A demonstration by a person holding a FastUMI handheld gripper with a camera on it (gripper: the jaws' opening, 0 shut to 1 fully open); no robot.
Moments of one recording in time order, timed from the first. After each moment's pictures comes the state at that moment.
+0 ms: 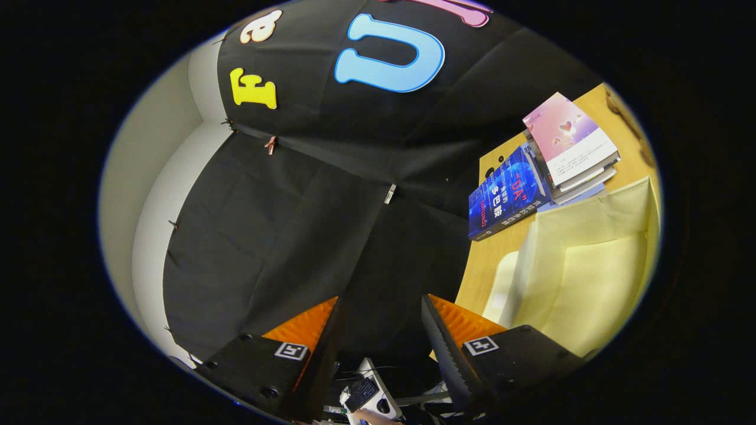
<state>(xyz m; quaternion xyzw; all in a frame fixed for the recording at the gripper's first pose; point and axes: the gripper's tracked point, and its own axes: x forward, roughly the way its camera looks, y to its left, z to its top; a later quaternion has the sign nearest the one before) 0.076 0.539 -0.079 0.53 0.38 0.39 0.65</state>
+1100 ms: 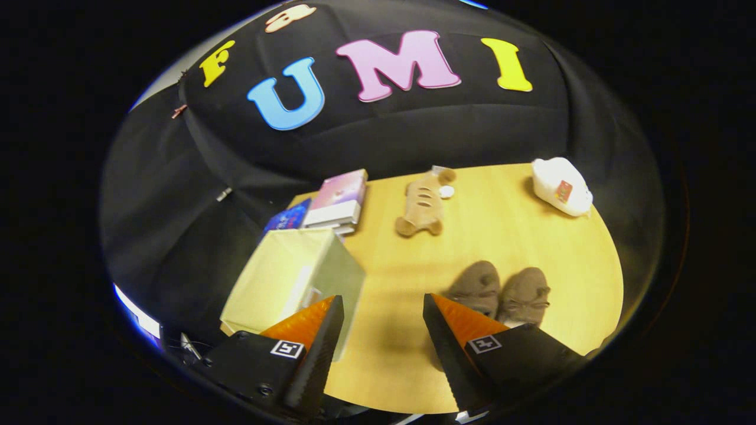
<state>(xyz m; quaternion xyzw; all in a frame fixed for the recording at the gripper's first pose) 0.005 0.192 -0.270 0.21 0.44 0.10 0.87</state>
